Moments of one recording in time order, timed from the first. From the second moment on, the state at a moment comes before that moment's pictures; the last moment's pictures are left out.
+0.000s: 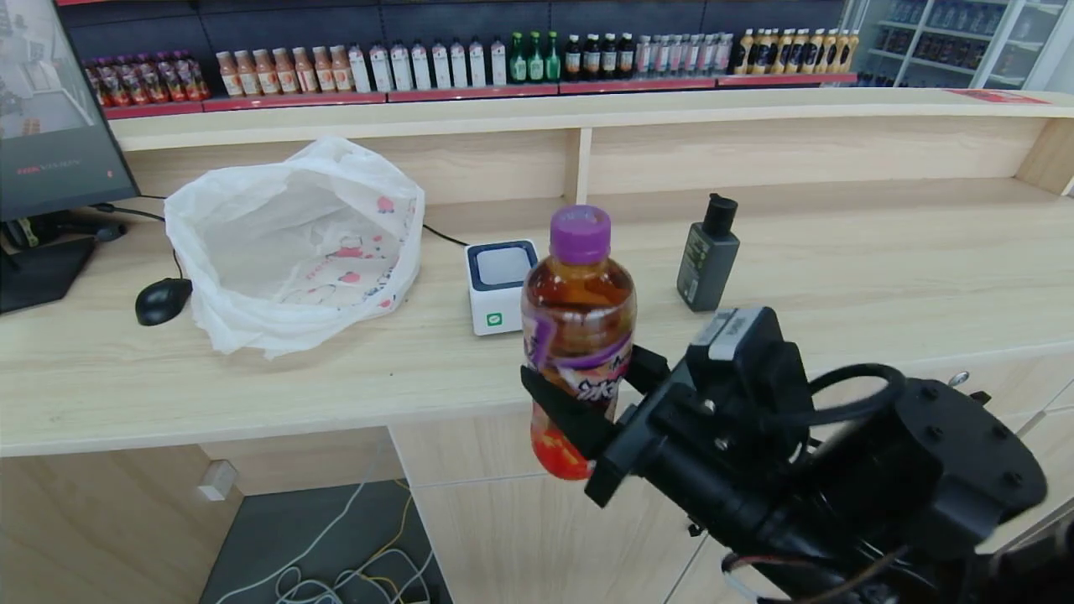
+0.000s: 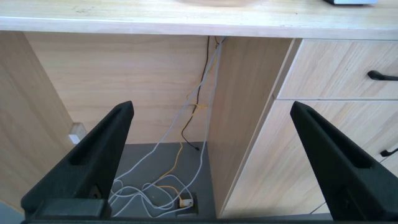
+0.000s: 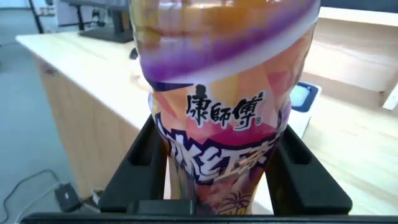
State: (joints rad) left arm 0.00 0.00 0.00 0.00 0.00 0.00; right arm 0.90 1.85 -0.58 -1.57 -0.06 -0.20
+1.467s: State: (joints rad) left arm 0.00 0.00 0.00 0.00 0.00 0.00; right arm 0.64 1.84 -0.73 -1.57 -0.21 -0.01
